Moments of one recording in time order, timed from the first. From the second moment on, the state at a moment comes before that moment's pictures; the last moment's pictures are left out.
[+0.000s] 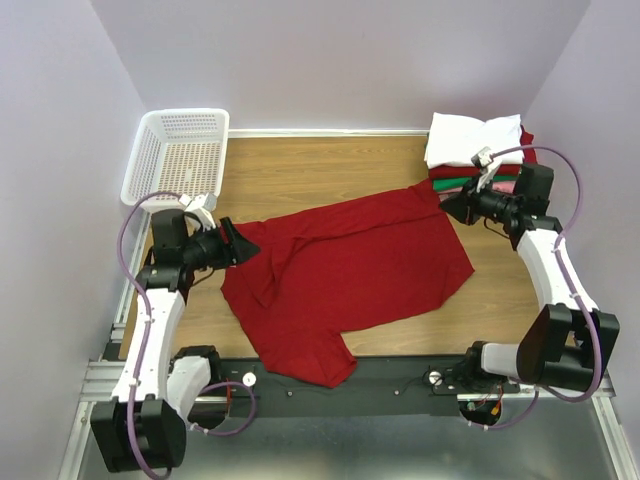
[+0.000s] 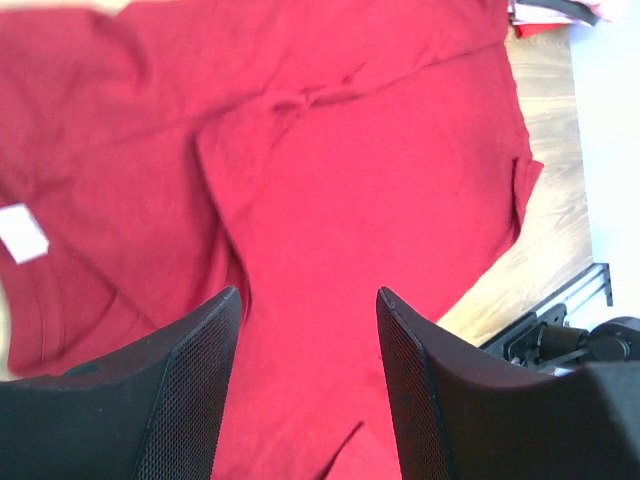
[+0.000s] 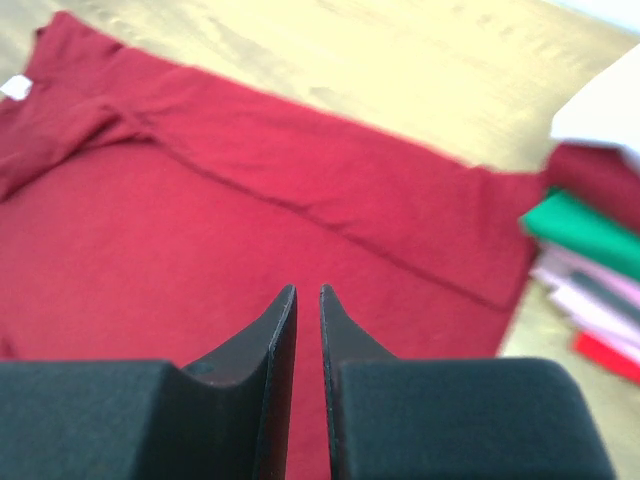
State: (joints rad) left arm 0.09 0.84 0.67 -0.50 0.66 -0.35; right arm -0.19 1.30 0.99 -0.25 -0.90 -0.35
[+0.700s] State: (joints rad) left arm -0.19 1.46 0.84 -0.24 0.25 -0.39; right arm -0.19 1.32 0.90 -0.27 -0.97 -0.31
